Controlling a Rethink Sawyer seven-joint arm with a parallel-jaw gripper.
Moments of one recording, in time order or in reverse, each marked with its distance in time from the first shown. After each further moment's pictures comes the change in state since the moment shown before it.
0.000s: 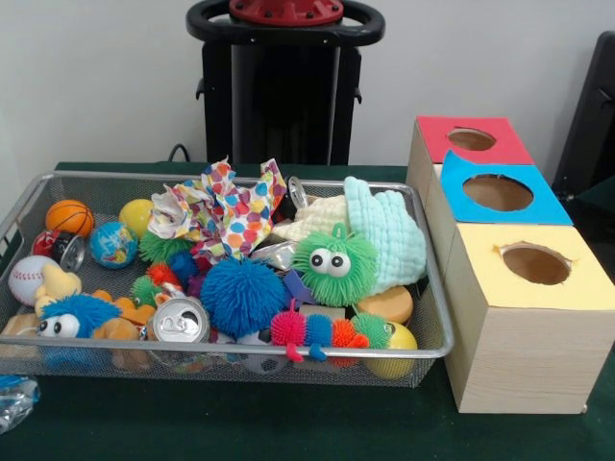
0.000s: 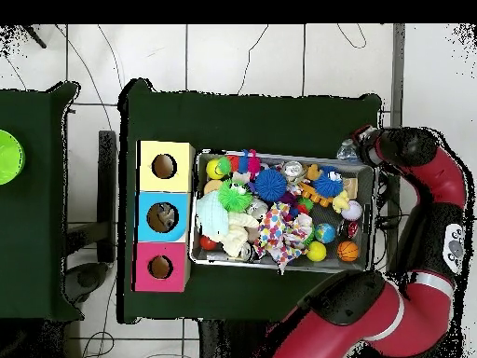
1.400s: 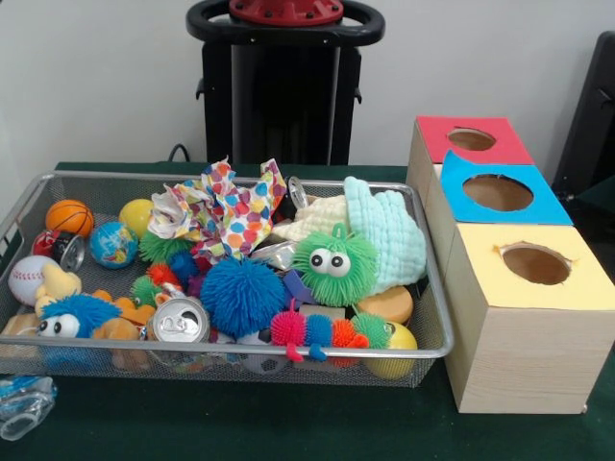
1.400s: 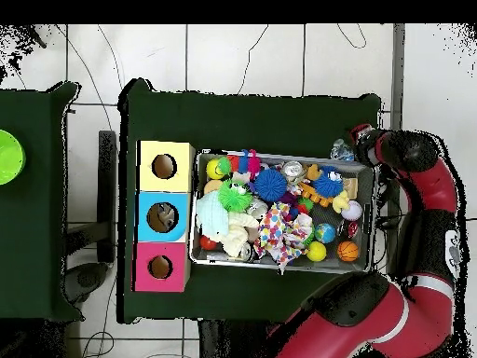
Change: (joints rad) arm -0.011 -0.009 -0.029 0.104 0.201 -0.078 0.000
